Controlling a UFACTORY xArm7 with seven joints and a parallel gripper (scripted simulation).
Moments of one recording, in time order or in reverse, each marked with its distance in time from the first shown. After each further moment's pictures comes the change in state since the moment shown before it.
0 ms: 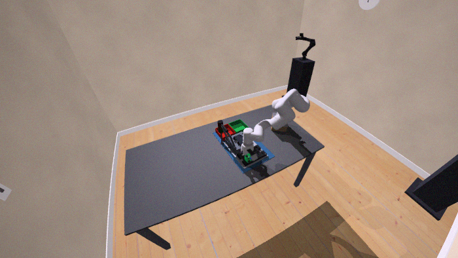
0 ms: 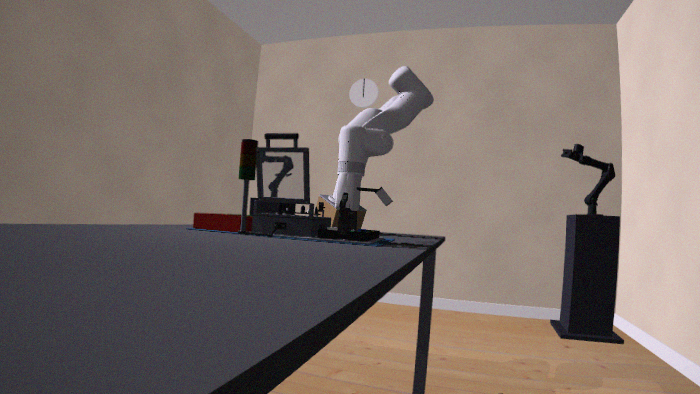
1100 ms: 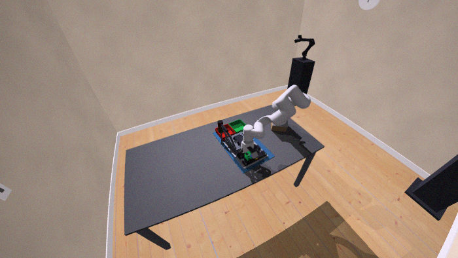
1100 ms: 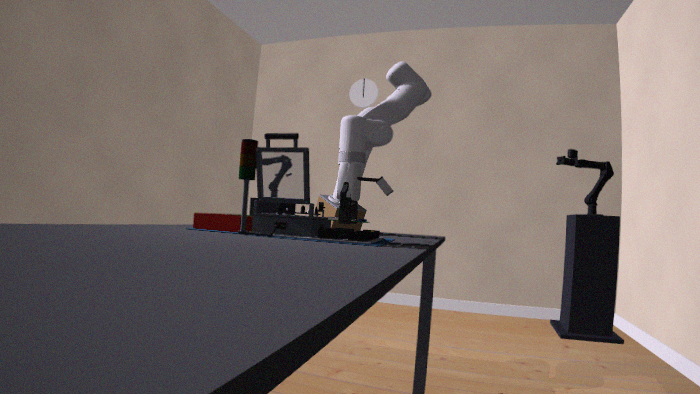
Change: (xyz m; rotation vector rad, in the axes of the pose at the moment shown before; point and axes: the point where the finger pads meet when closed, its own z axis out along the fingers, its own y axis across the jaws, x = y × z) arm 0.000 0.000 -0.028 0.001 0.000 0.000
